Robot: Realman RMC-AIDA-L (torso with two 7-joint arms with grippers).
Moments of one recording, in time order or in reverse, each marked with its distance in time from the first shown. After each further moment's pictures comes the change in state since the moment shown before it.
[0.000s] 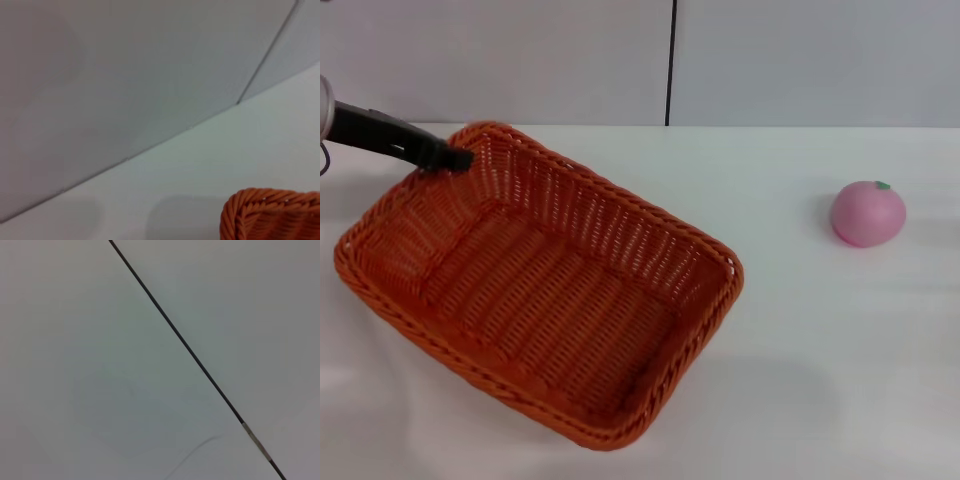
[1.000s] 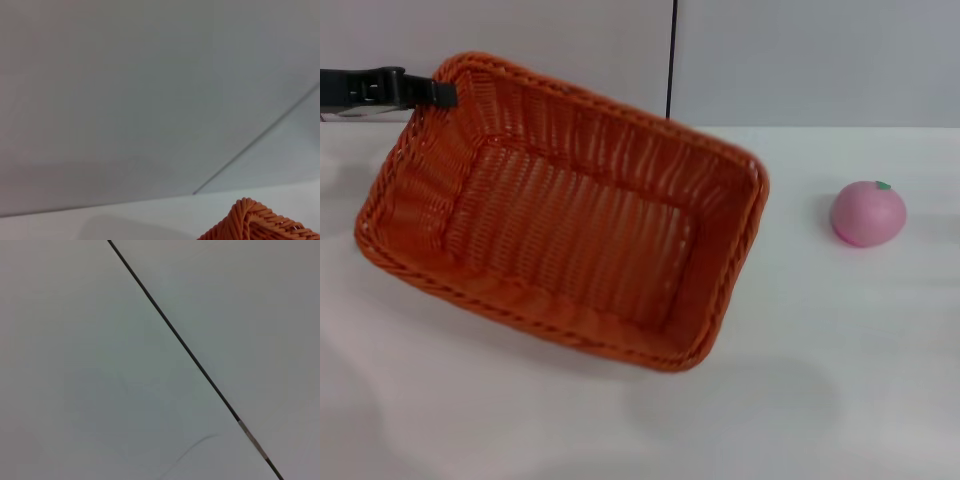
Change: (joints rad) left arm 0.063 0.062 -0.194 -0.077 -0.311 0.075 -0.145; right arm 0.012 -0.002 0.002 0.001 0.000 0.026 -0.002
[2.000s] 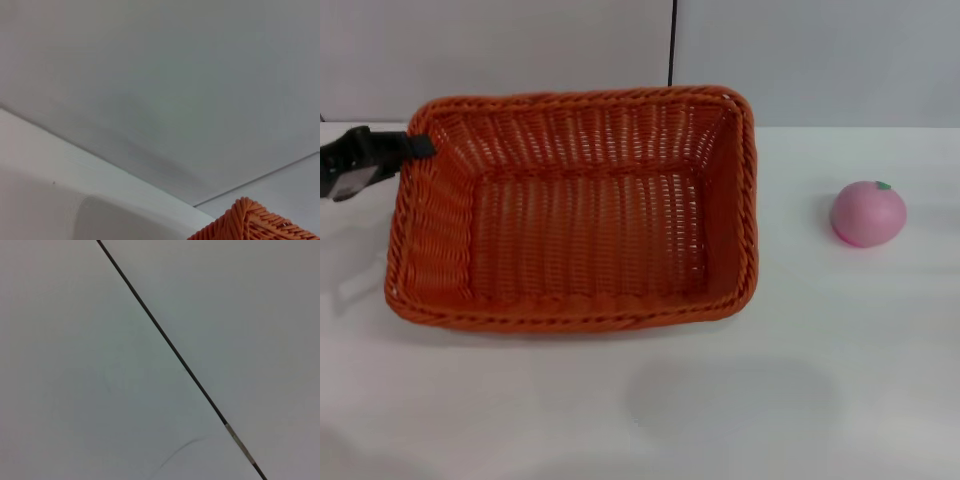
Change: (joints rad) left arm 0.172 -0.053 -0.071 -0.111 -0.177 -0.063 -0.046; right arm 0.027 -0.009 0.000 -0.007 0.008 0.064 0.001
